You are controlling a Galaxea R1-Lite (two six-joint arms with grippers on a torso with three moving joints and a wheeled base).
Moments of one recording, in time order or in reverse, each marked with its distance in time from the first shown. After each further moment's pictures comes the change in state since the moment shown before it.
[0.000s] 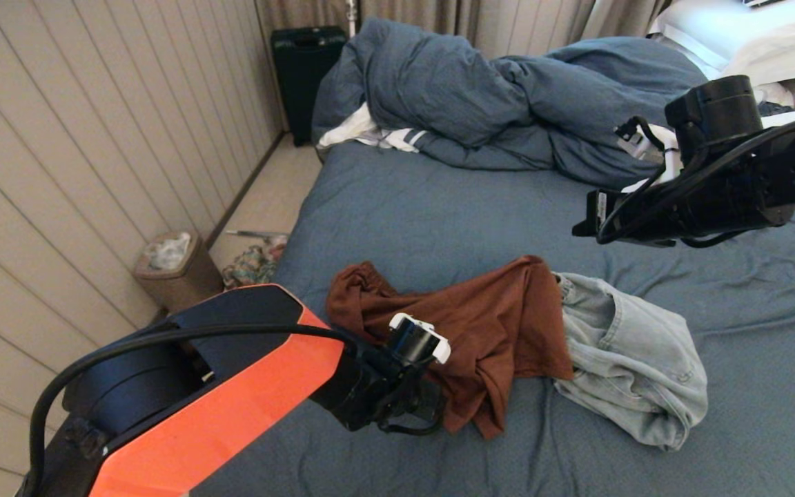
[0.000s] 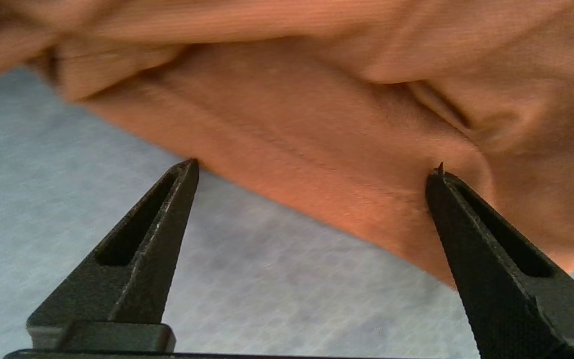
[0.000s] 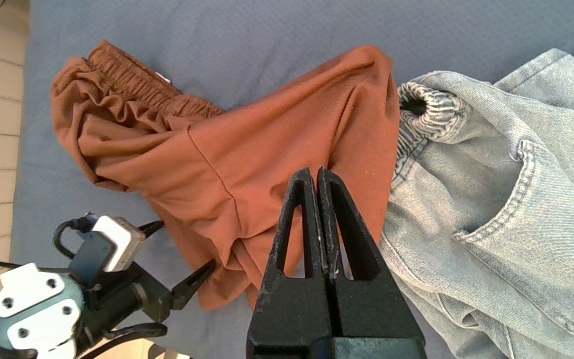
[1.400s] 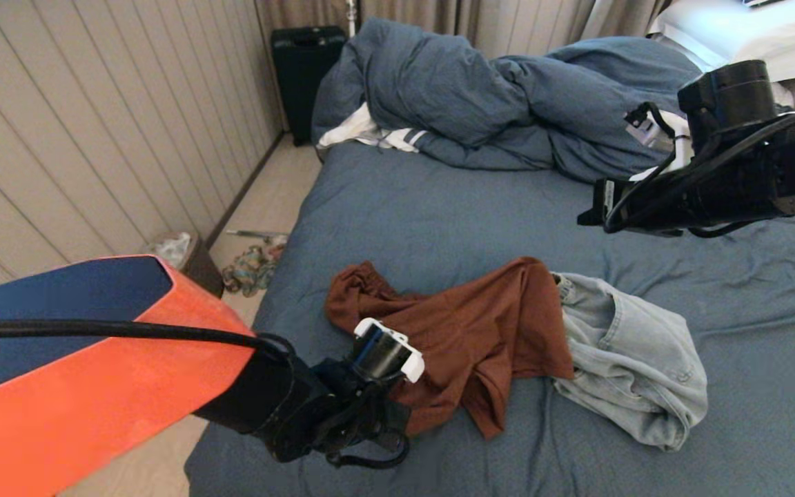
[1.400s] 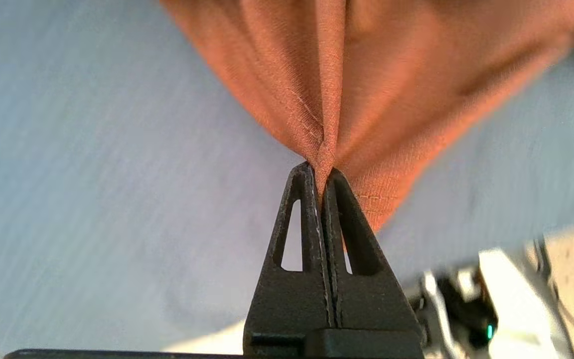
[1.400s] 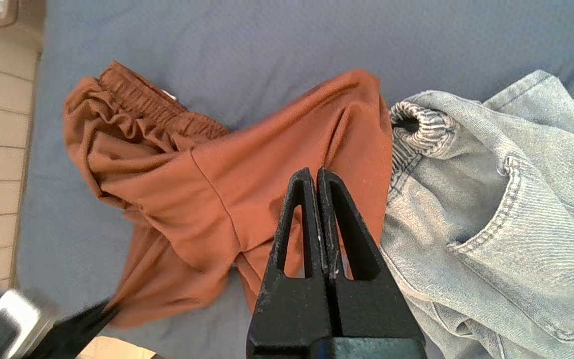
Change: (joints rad) left arm -0.032 -0.317 0.365 0.055 0.065 0.010; right arm -0.007 -0.014 -0.029 0.001 0.000 -0.004
